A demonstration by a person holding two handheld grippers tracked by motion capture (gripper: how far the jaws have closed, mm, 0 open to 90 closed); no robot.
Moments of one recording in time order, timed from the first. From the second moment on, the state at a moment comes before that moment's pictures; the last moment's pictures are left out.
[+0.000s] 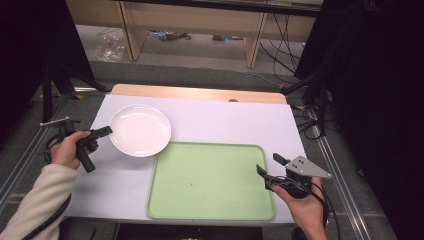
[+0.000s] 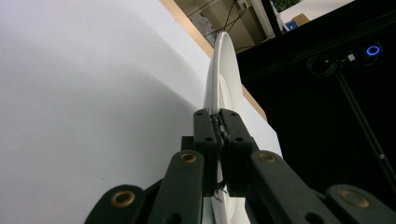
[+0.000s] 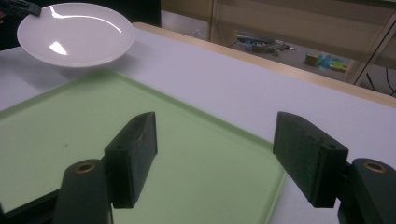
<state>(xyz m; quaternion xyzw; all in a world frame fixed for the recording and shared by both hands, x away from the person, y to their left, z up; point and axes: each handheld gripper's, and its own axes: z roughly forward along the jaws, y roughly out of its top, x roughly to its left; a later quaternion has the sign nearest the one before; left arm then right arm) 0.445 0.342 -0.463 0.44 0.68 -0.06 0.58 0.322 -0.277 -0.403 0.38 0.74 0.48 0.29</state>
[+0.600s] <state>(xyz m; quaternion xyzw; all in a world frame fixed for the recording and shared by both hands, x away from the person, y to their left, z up) 0.441 0.318 -0.456 0.45 0.67 -0.08 0.58 0.321 -0.277 -0.403 0.38 0.74 0.48 0.28</state>
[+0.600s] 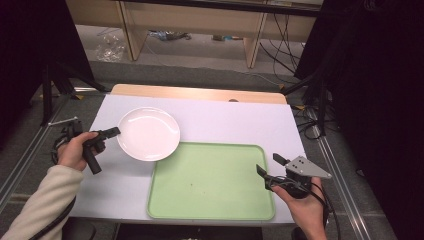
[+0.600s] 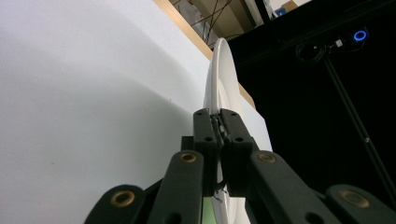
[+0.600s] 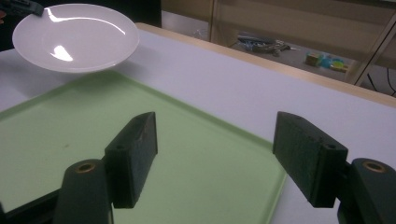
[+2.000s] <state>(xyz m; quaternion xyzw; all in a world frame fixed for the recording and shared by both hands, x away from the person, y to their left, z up) 0.434 0.284 -0.452 0.48 0.65 -0.13 0.58 0.320 -0.277 -0.400 0.38 0.74 0.48 0.28</state>
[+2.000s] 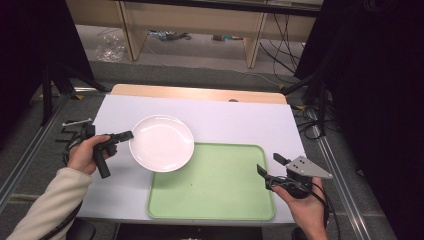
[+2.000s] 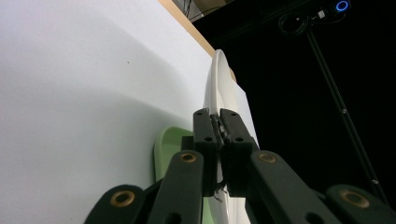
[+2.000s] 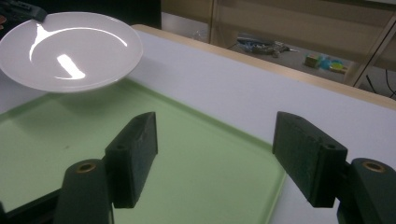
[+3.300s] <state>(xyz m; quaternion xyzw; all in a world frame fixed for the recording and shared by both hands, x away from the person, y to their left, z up) 0.434 0.243 -0.460 0.53 0.63 -0.14 0.54 0.319 -0.278 -0.400 0.38 0.74 0.48 0.28</state>
